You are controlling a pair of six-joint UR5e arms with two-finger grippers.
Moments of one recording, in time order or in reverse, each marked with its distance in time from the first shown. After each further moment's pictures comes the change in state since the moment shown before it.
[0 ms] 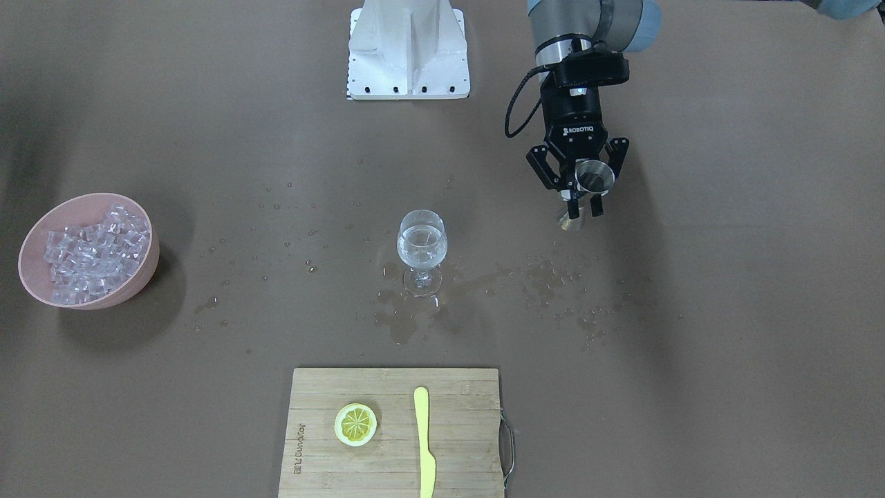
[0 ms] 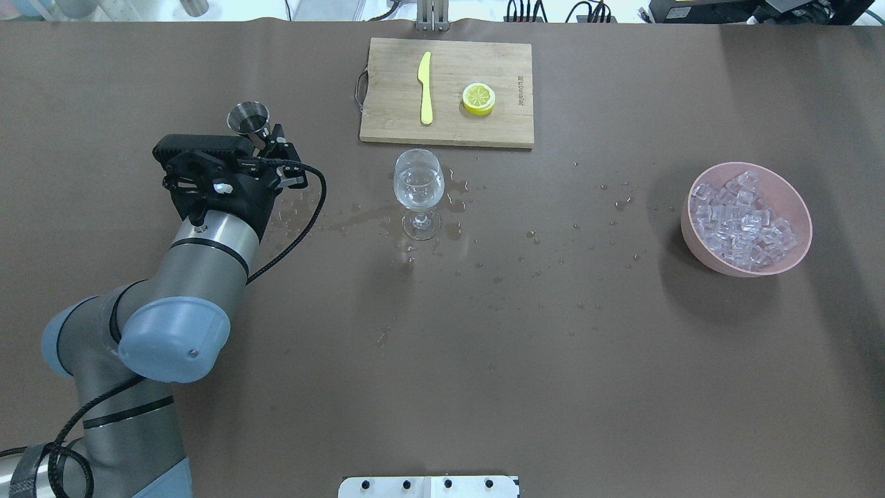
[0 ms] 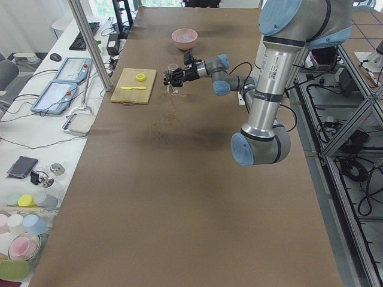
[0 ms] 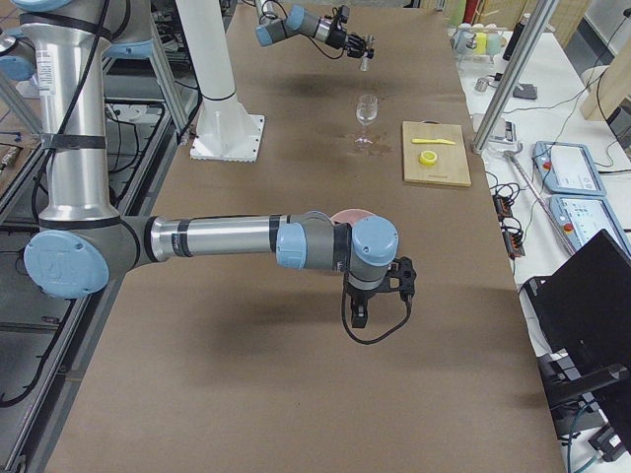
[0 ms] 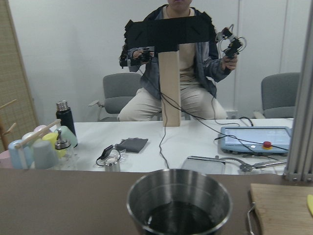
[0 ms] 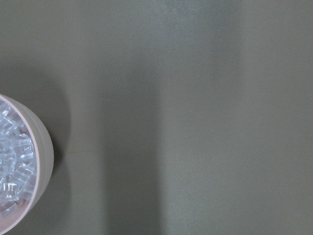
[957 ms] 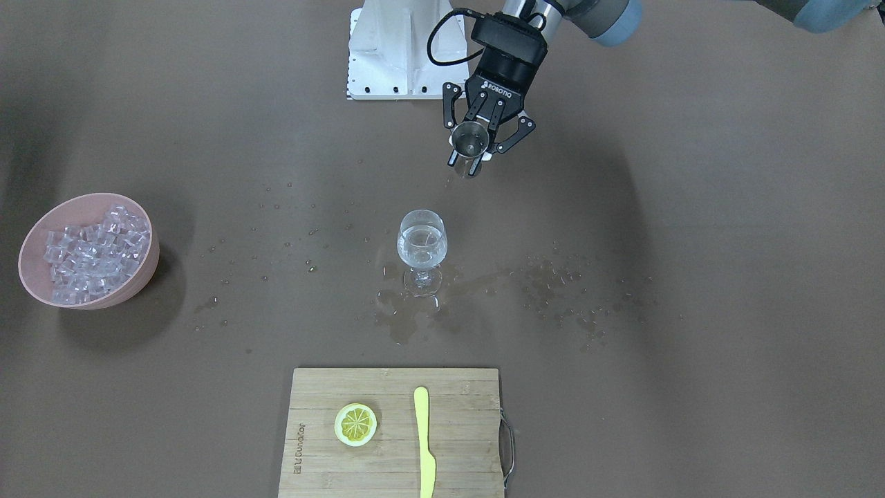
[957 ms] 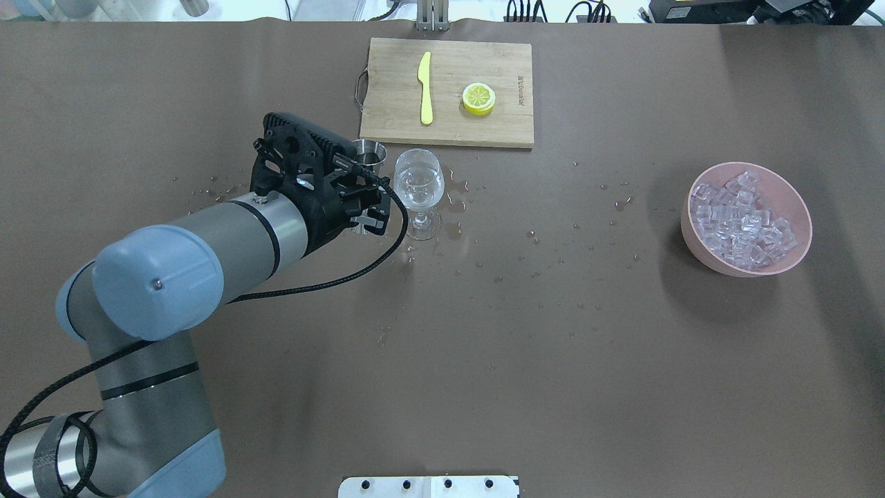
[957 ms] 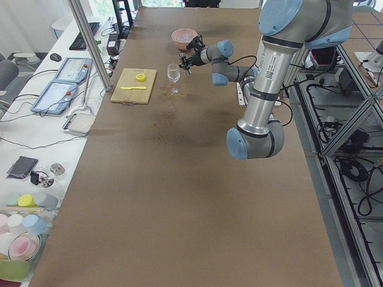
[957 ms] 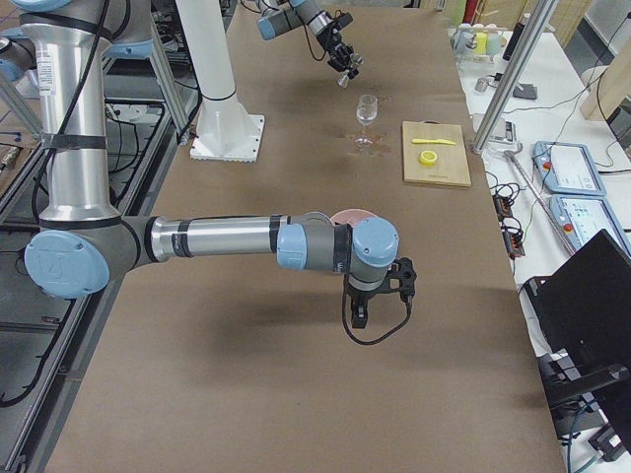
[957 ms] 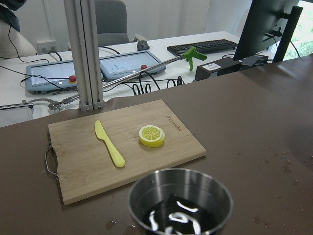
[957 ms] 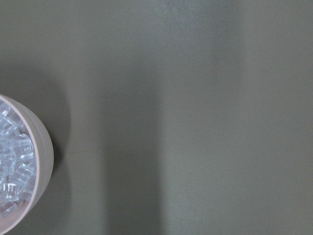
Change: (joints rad) left arm -0.070 -0.163 -0.035 0.141 -0.533 0.255; right arm 0.000 0.001 -0.004 0.001 0.002 0.000
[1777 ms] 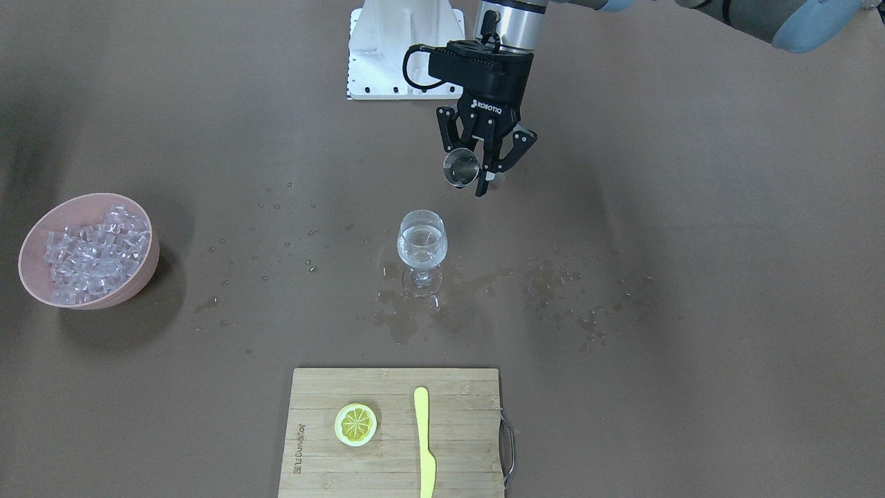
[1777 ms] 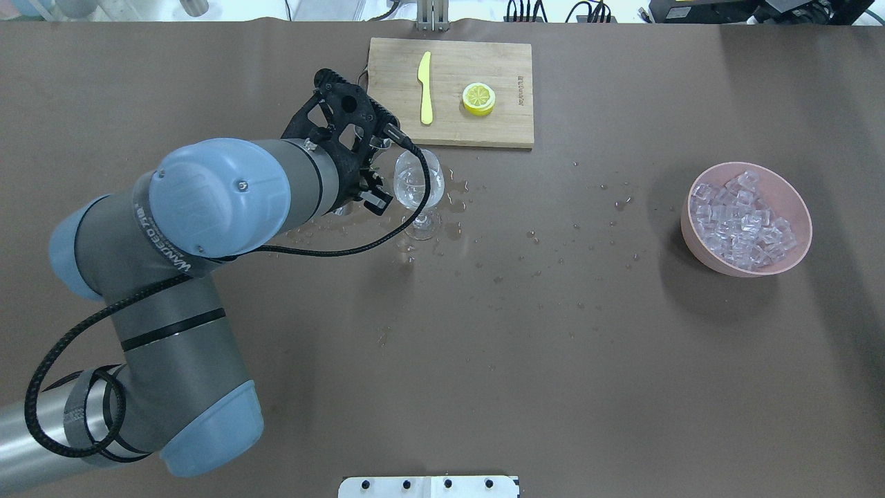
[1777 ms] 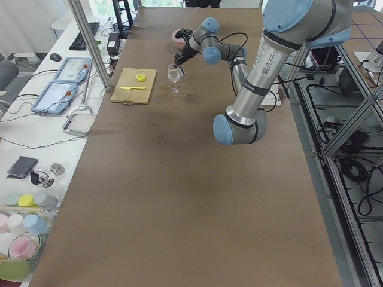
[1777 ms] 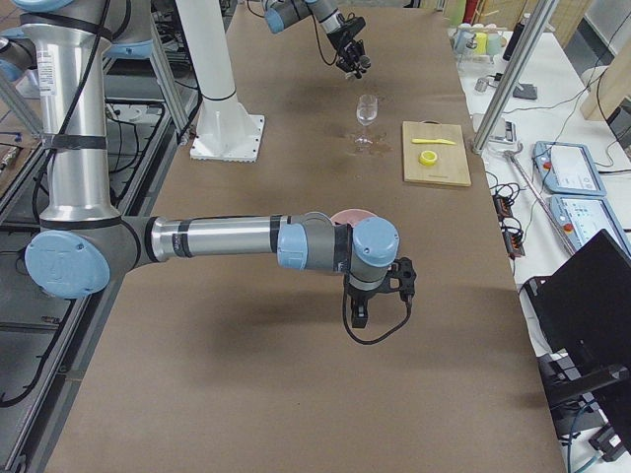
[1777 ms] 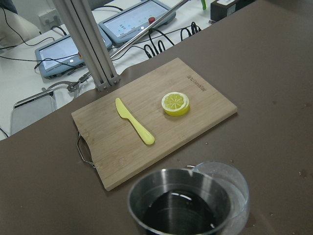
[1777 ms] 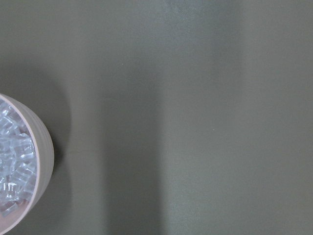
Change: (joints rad) left arm -0.065 -0.154 0.030 0.405 -0.101 0.203; right arm -0.007 0.000 -0.003 0.000 0.000 0.000
